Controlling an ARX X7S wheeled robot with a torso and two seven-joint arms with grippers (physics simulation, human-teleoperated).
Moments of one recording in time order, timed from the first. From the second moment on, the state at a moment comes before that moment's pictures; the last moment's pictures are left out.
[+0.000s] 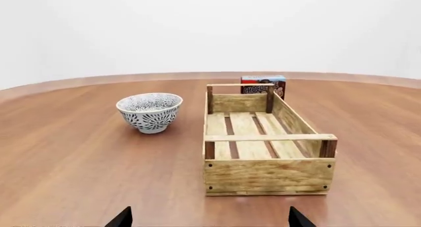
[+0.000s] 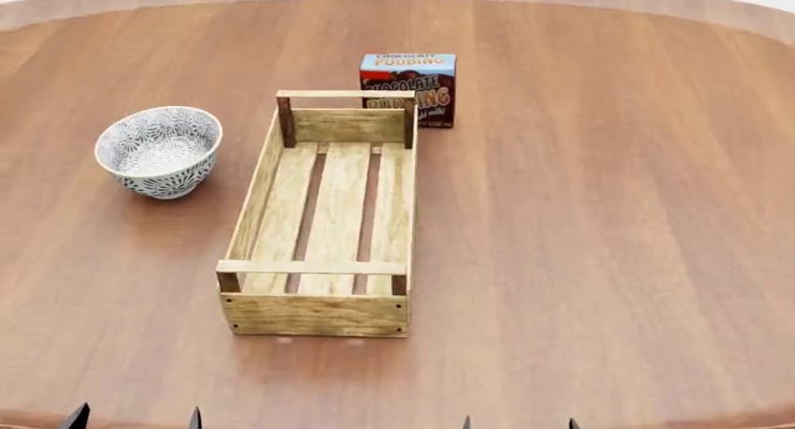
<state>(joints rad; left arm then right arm) 0.01 -0.06 0.07 -0.02 -0.05 0.04 -0.07 0.00 0.06 -0.07 0.02 0.05 -0.01 0.07</state>
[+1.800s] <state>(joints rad) -0.01 -0.14 0.17 -0.02 -0.14 0.03 -0.17 0.00 0.14 -0.18 0.01 0.11 -0.05 0.17</state>
